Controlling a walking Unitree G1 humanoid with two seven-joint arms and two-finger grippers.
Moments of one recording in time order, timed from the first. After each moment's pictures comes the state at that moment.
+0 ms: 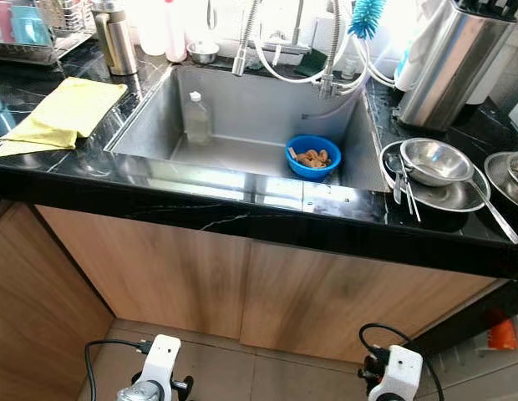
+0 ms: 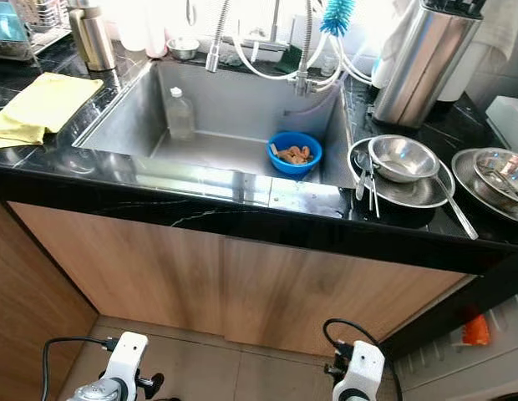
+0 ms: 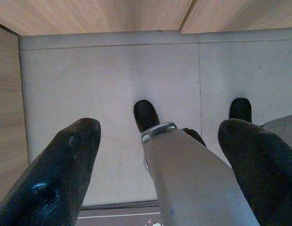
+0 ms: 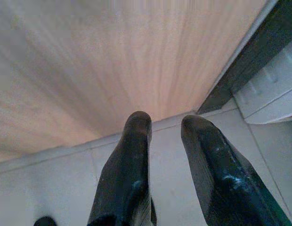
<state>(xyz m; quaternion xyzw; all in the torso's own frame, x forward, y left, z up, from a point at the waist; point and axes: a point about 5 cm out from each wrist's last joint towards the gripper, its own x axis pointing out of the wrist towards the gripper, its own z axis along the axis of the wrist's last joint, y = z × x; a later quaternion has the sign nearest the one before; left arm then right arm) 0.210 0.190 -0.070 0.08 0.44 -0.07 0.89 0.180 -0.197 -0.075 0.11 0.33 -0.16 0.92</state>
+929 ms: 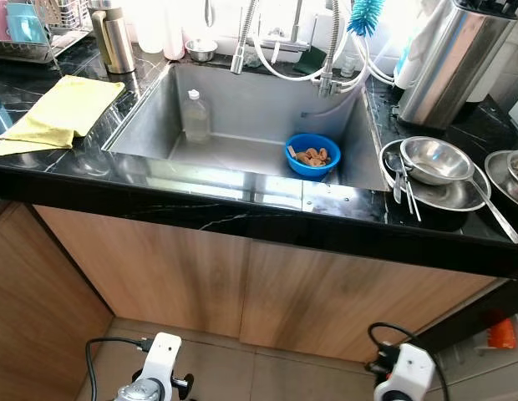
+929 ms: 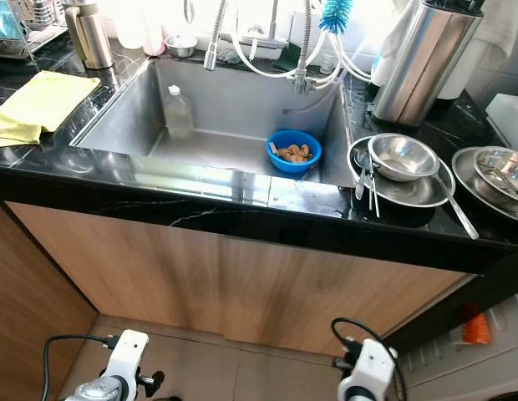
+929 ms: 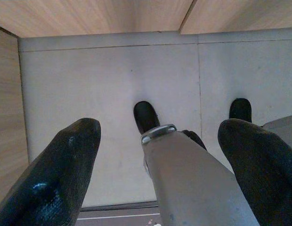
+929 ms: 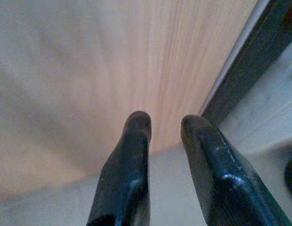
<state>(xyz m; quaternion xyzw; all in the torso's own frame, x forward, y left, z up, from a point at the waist) 0.213 0.189 -0.068 0.08 0.44 -0.07 0.89 0.184 -0.215 -0.057 0.08 0.22 -0.21 0.95</state>
